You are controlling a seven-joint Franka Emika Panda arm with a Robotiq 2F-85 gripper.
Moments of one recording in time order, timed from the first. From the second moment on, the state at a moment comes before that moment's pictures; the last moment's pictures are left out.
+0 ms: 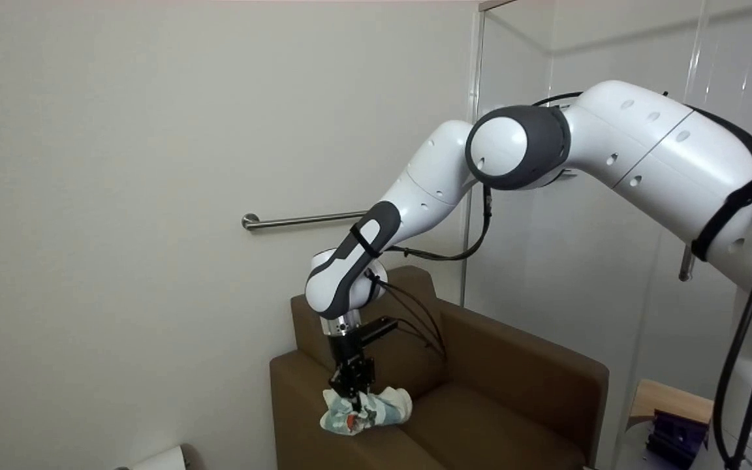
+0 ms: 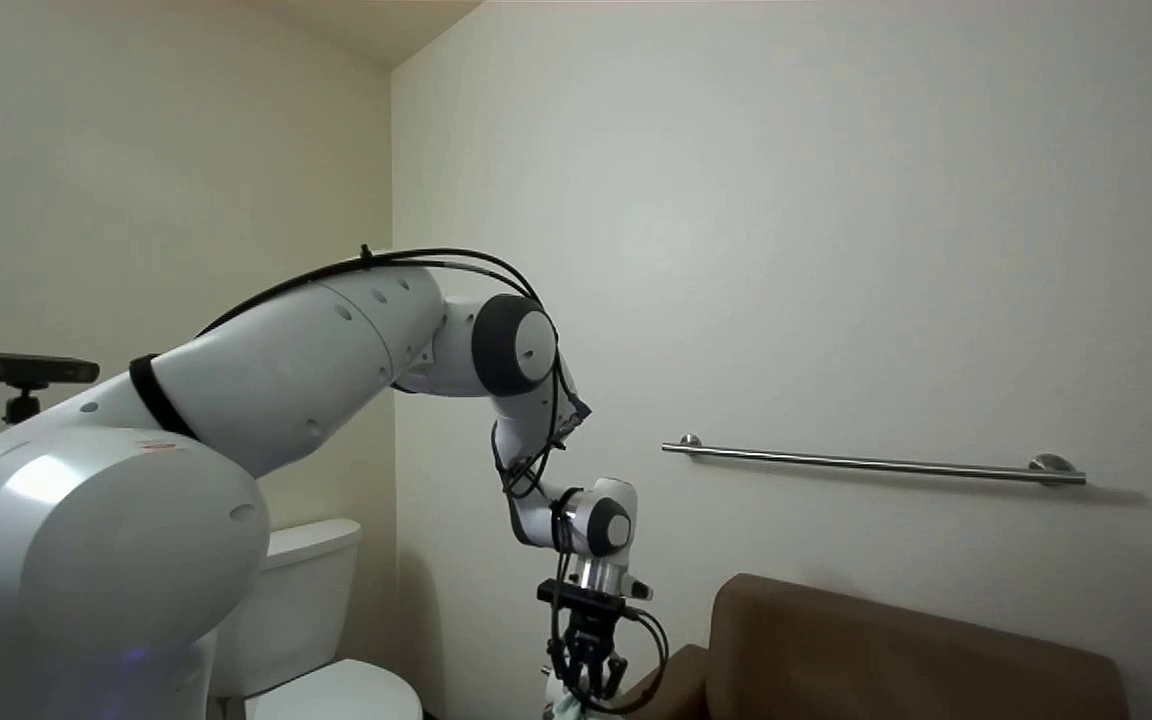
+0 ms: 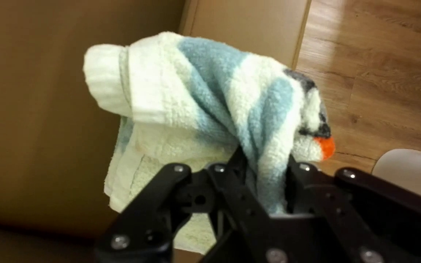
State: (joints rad) arm 0.03 0.95 0.07 -1.57 0.02 2.16 -0.03
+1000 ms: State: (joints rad) arm 0.04 0.72 0.08 -2.11 0.15 2.26 0.07
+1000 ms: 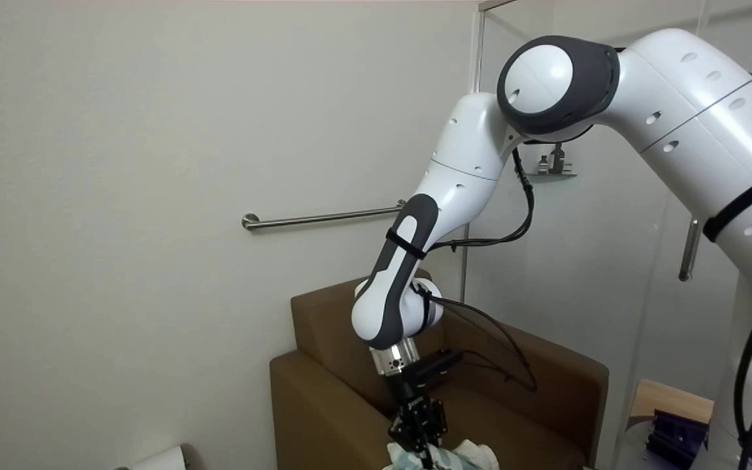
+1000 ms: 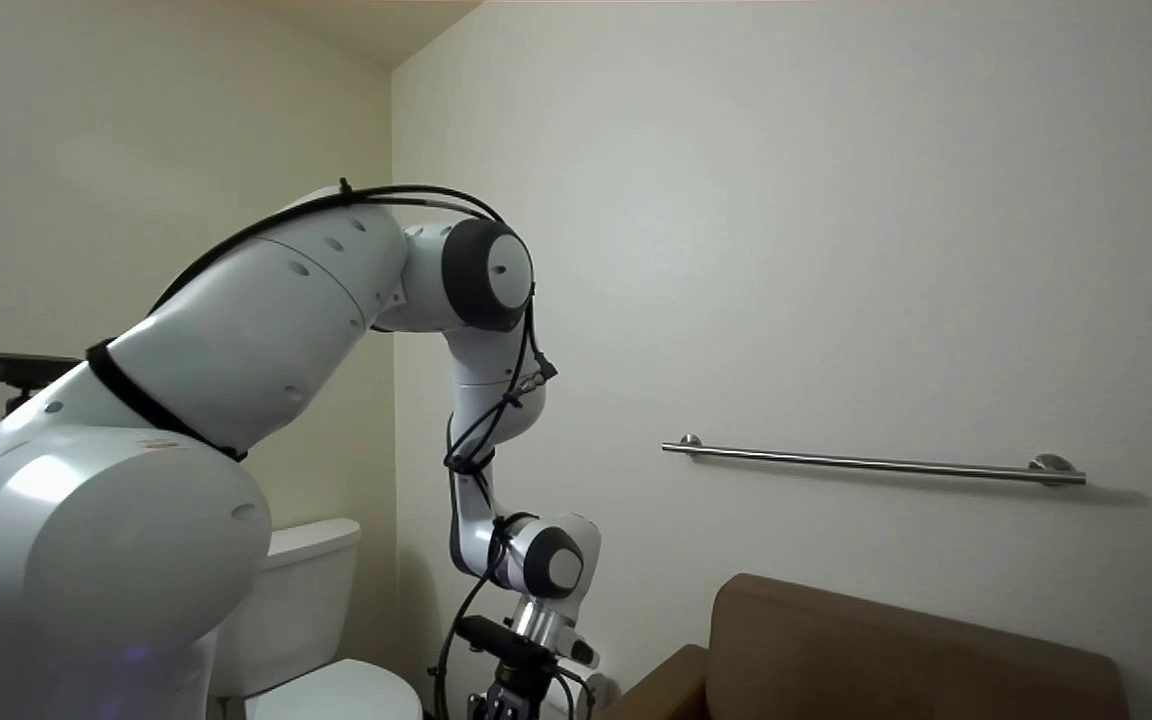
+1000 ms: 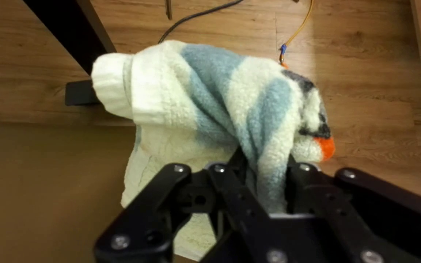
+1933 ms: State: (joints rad) arm 0.10 0.93 0.00 -1.66 0.02 2.35 0.07
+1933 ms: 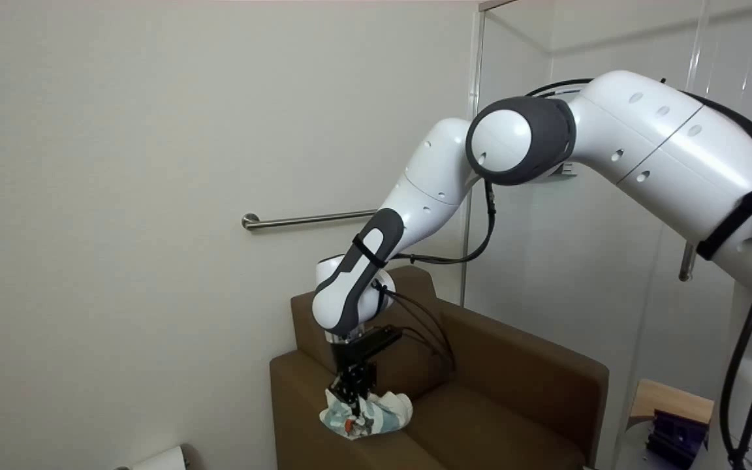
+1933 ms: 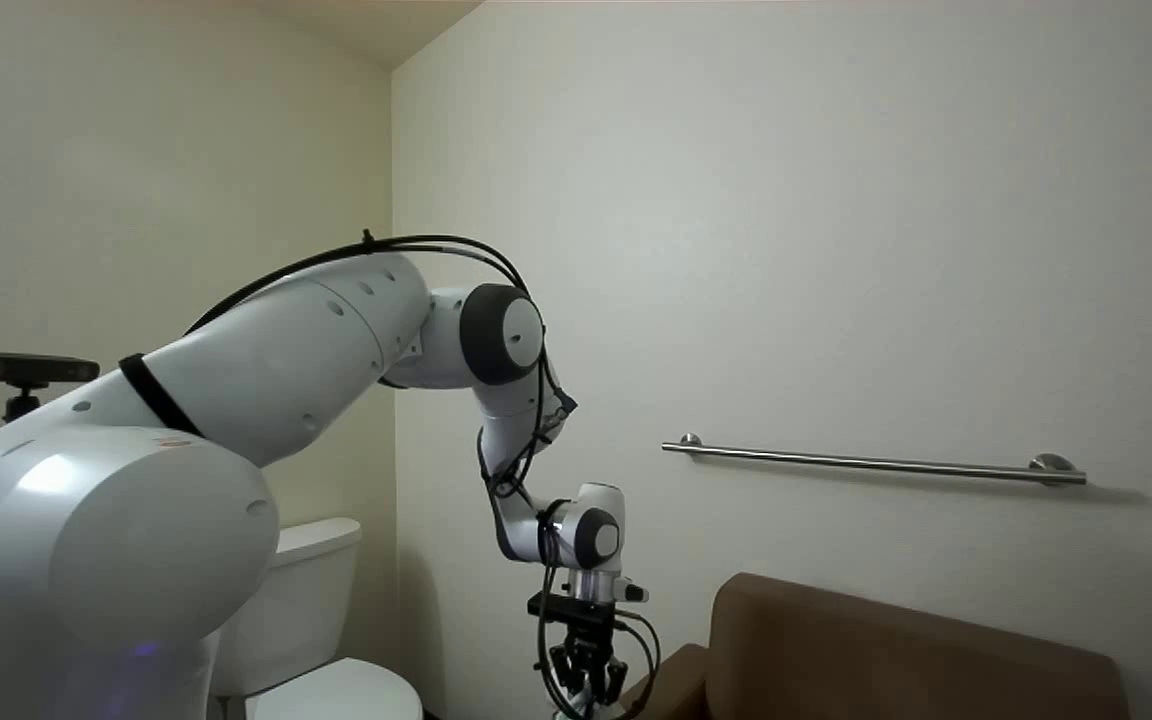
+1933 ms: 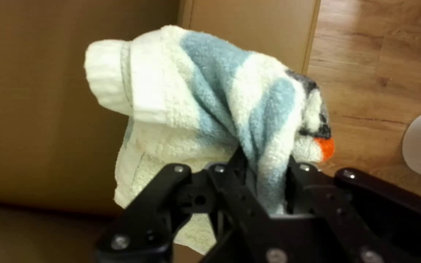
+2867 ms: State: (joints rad) arm 0.08 1.28 0.01 -0.98 0.02 2.17 0.03
